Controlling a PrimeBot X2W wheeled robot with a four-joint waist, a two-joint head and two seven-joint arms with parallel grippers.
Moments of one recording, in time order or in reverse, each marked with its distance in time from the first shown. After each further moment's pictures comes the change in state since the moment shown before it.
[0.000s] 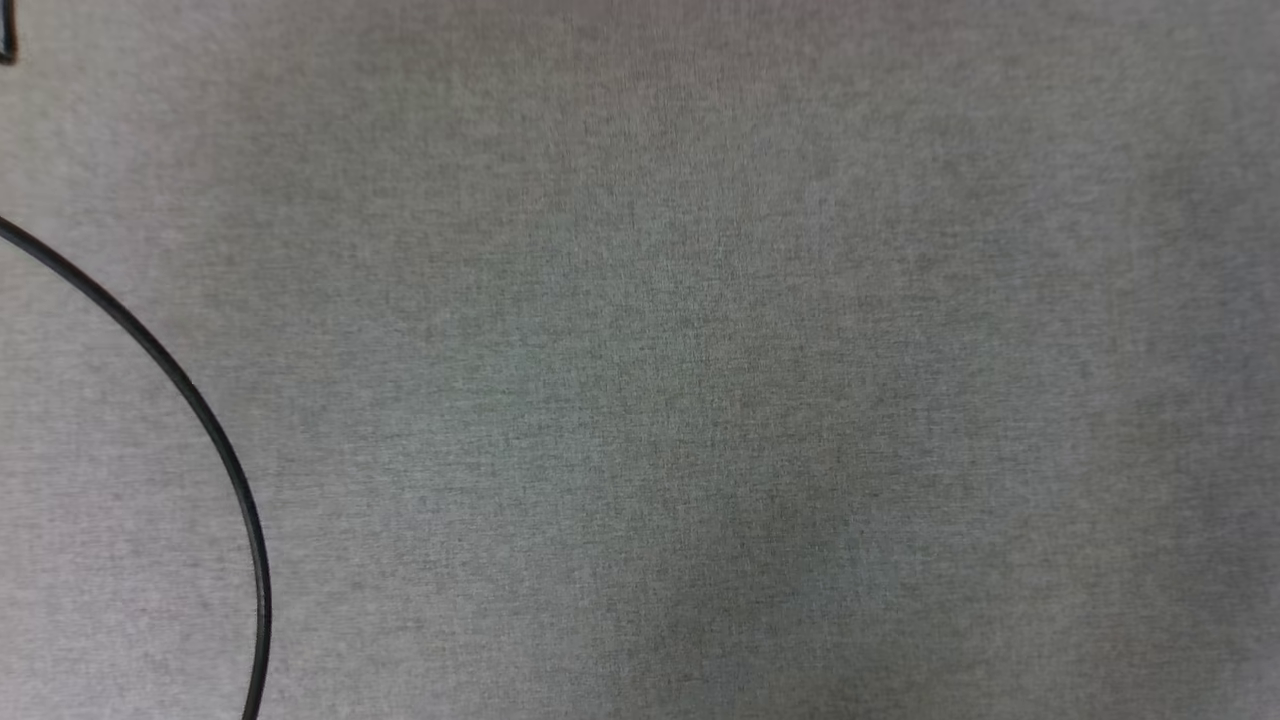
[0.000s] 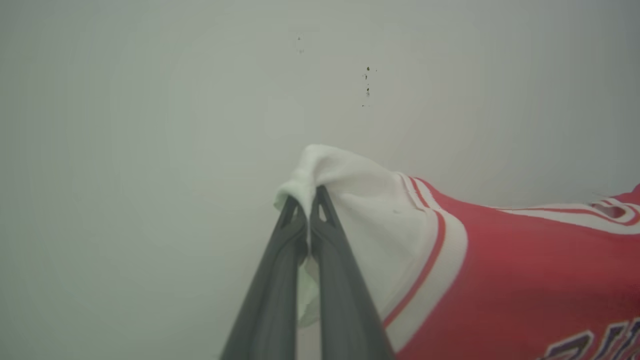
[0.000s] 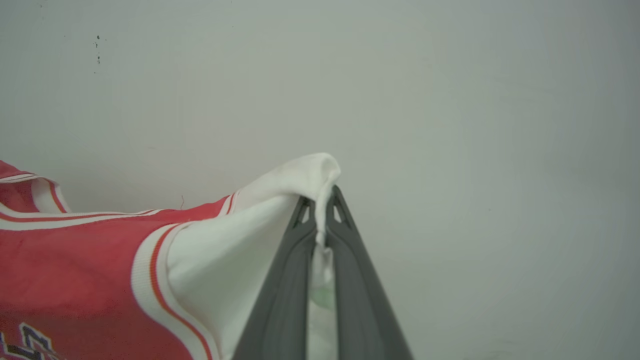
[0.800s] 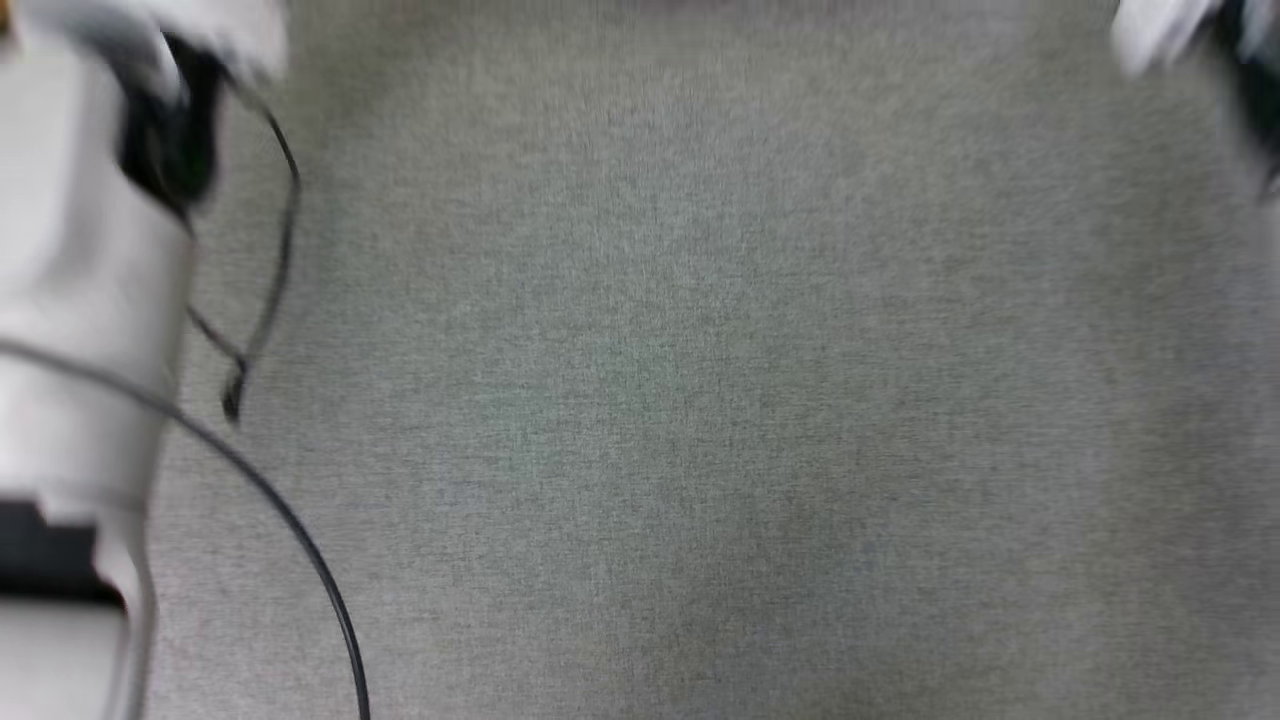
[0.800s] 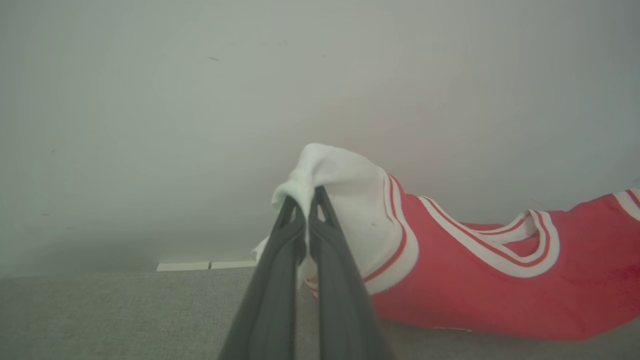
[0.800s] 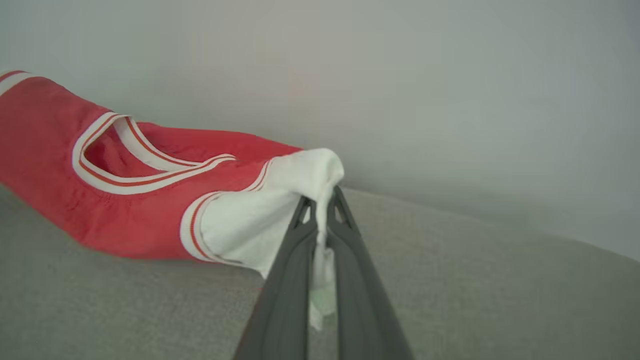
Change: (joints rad) left arm 0.410 -0.067 -0.020 0.166 -0.071 -0.082 -0.093; right arm 0.453 0.014 0.199 0.115 0.170 0.000 -0.050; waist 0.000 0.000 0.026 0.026
